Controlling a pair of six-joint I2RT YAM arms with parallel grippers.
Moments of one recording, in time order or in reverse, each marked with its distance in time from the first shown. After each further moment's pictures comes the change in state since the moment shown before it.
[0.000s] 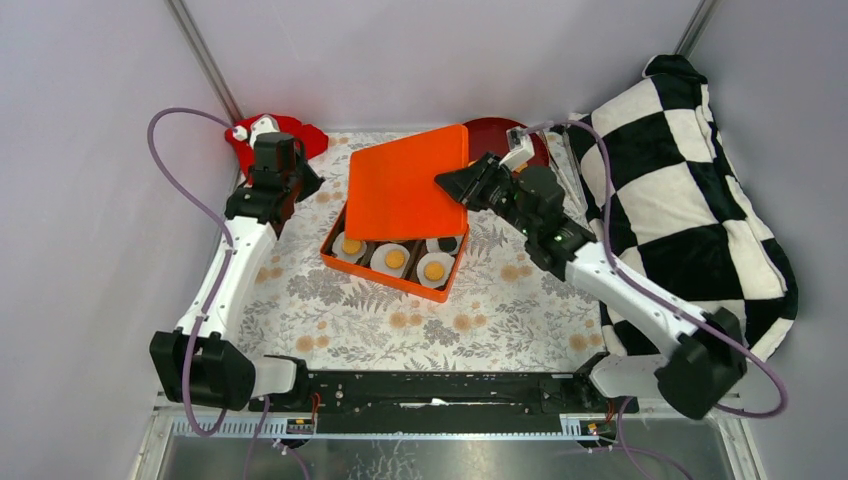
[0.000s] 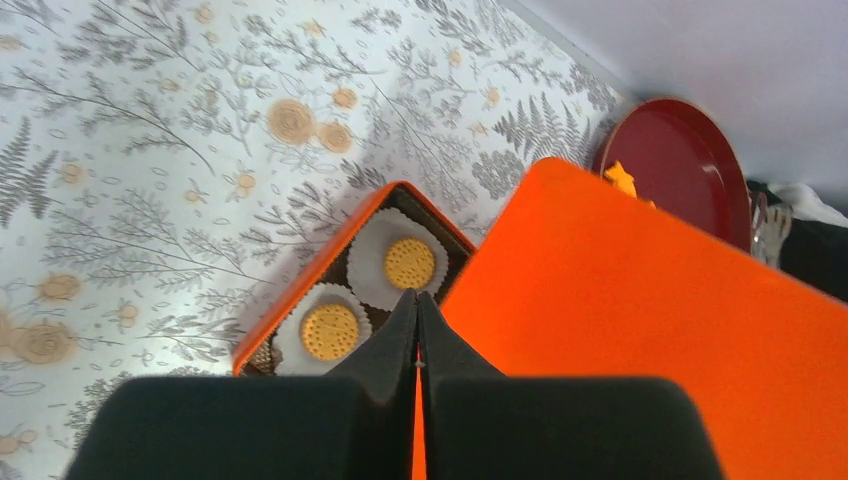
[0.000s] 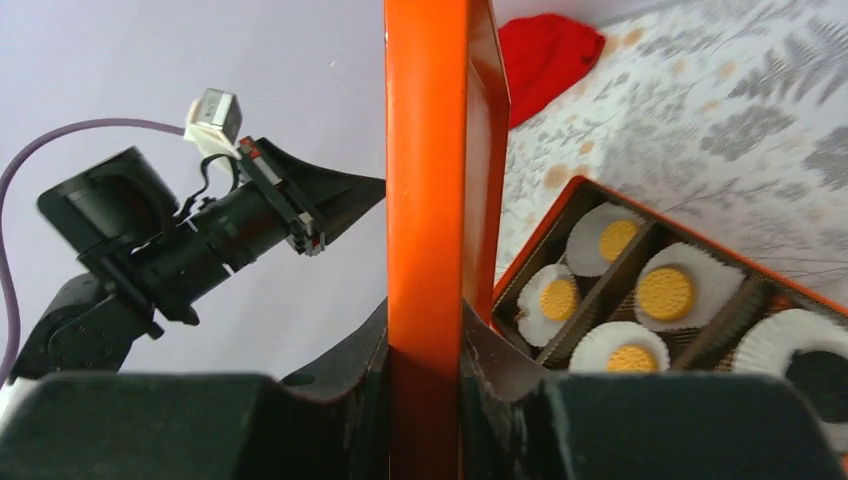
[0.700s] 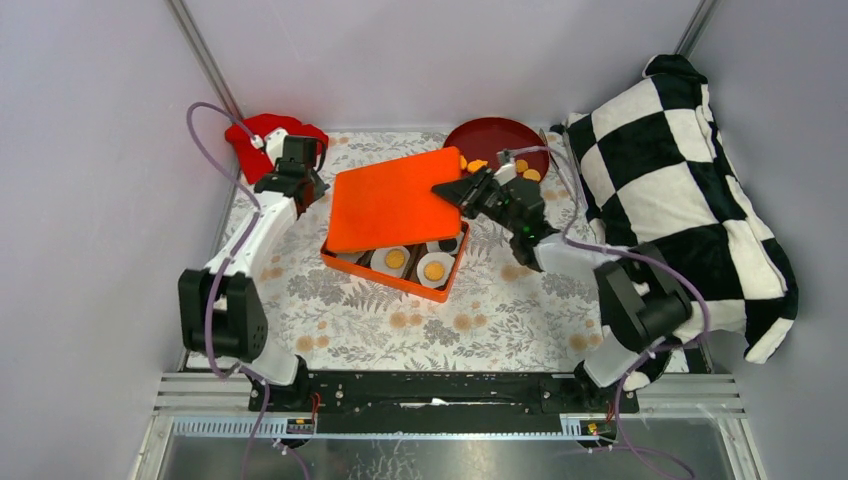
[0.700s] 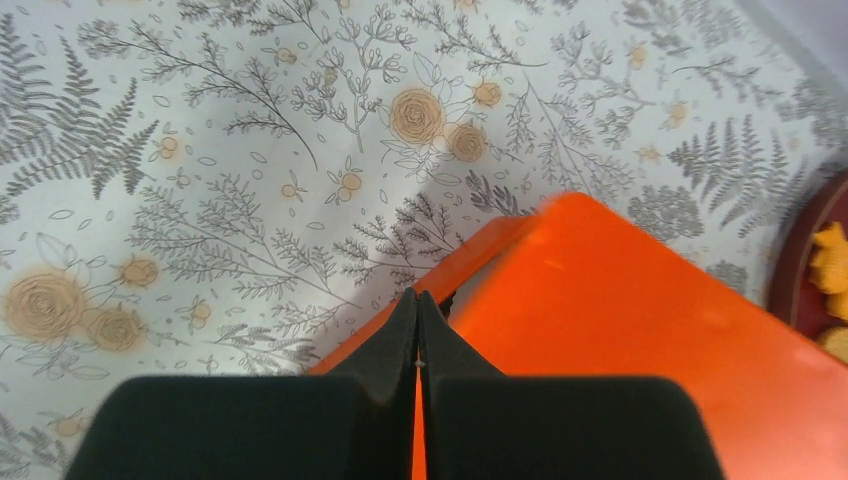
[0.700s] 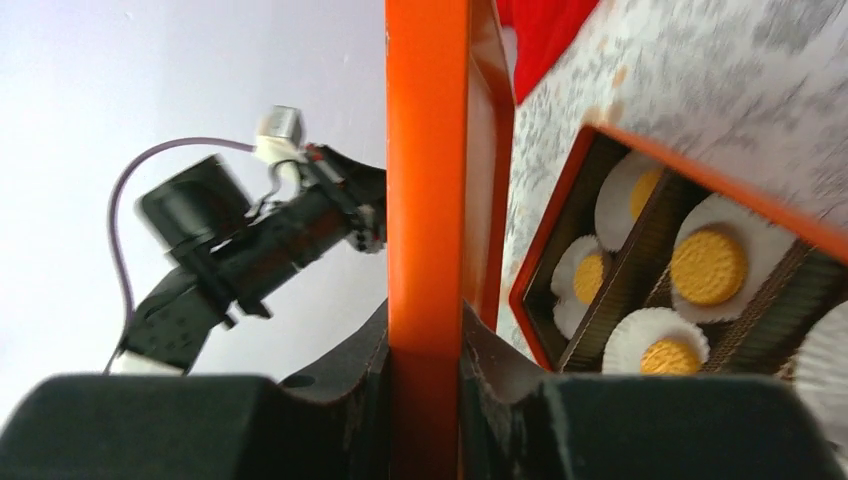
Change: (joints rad) left arm 0.000 0.202 -0.002 -0.005 -0.229 -0.018; right arm -0.155 0.466 -0.198 0.712 -0.314 0.452
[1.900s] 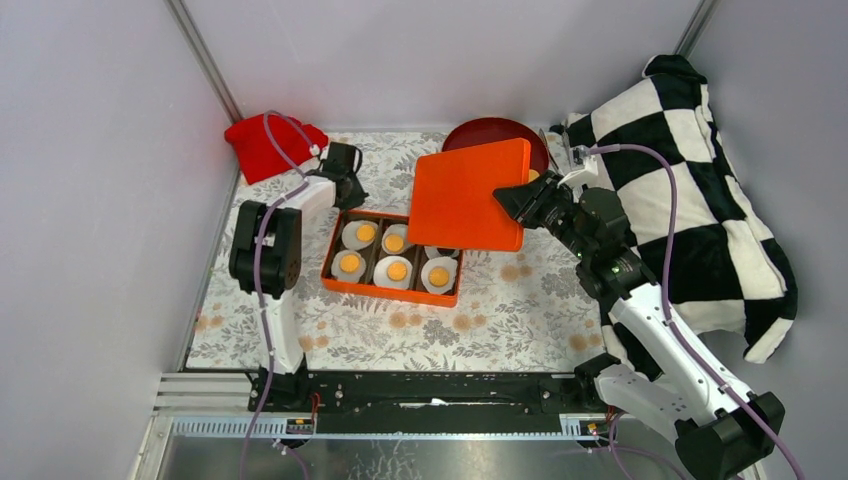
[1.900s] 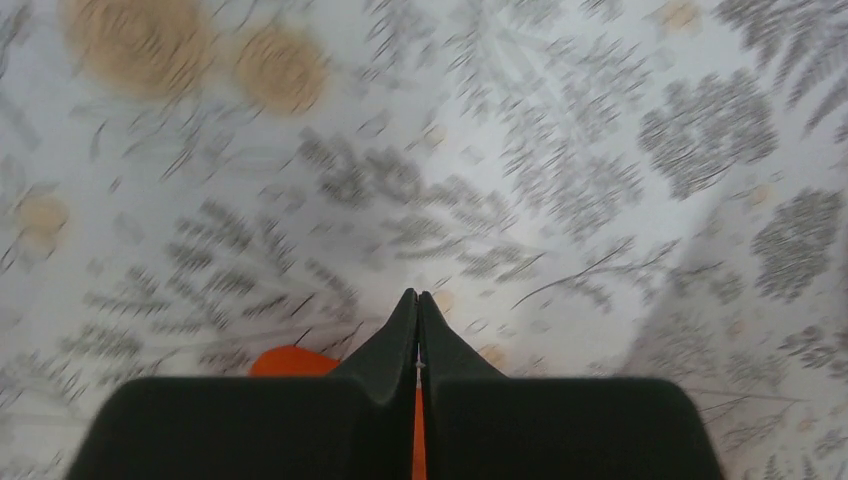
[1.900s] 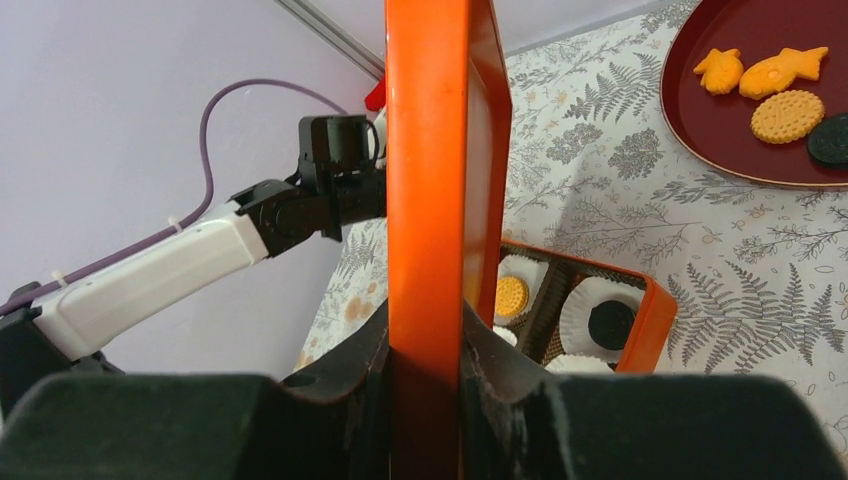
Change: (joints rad) left arm -0.054 0.527 0.163 0.208 0.246 0.029; right arm -0.082 -0.761 0.011 -0.863 0.209 -0.518
